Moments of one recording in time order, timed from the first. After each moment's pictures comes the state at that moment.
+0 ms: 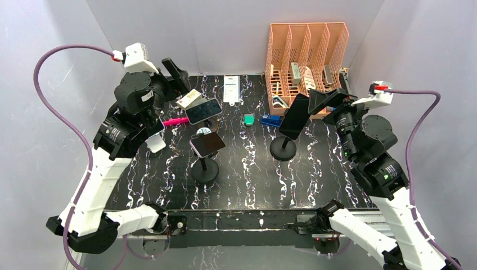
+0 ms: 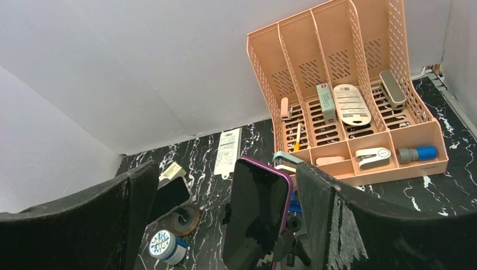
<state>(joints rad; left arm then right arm) -0.56 1.14 1.63 -0.64 -0.50 -0.44 0.57 0.74 1.20 -0.39 0.47 0.43</state>
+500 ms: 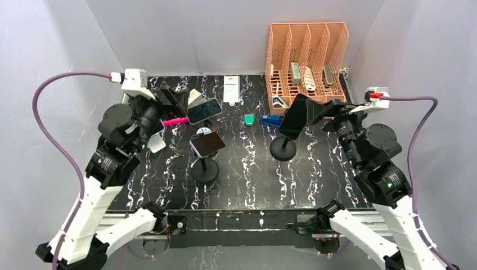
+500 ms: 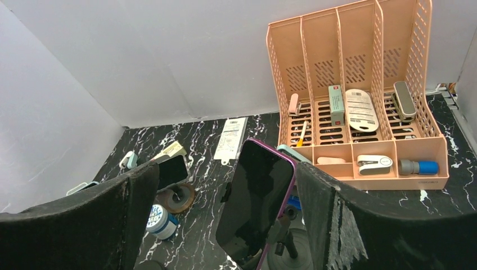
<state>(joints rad) -0.56 0.91 1.36 -0.43 -0.29 -0.26 0.57 0.68 1.15 -0.39 0.34 0.33</state>
